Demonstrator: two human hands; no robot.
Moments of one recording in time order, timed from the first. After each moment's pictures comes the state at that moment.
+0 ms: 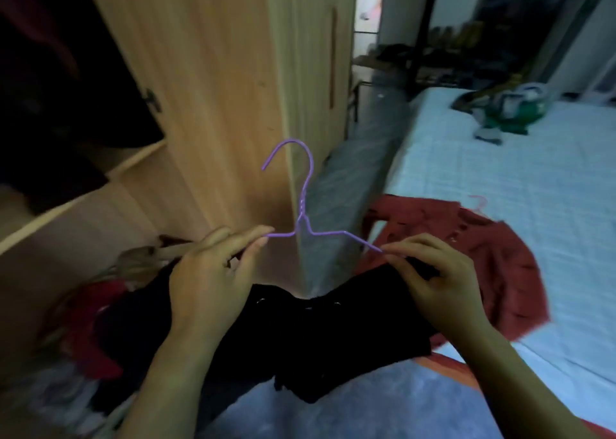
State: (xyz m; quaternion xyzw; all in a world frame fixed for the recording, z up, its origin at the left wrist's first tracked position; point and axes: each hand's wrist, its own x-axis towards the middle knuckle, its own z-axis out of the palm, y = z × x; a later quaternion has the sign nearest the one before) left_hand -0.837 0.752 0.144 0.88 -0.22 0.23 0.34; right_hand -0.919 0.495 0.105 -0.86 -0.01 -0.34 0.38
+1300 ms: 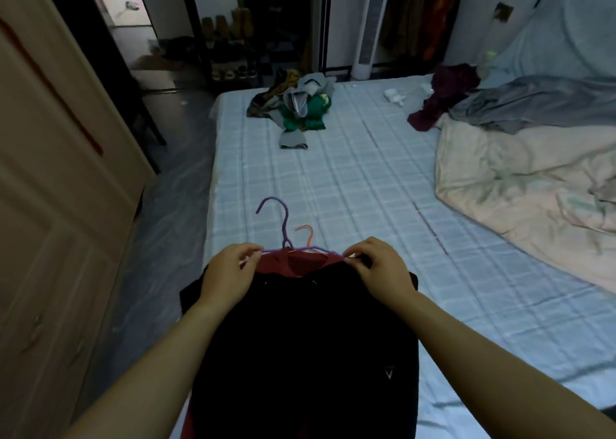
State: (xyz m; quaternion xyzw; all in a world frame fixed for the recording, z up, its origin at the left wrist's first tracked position) left_hand -0.602 0.185 0.005 0.83 -0.39 -0.16 0.36; right_hand -0.826 0.021 -0.002 -0.87 0.36 -0.21 0.27
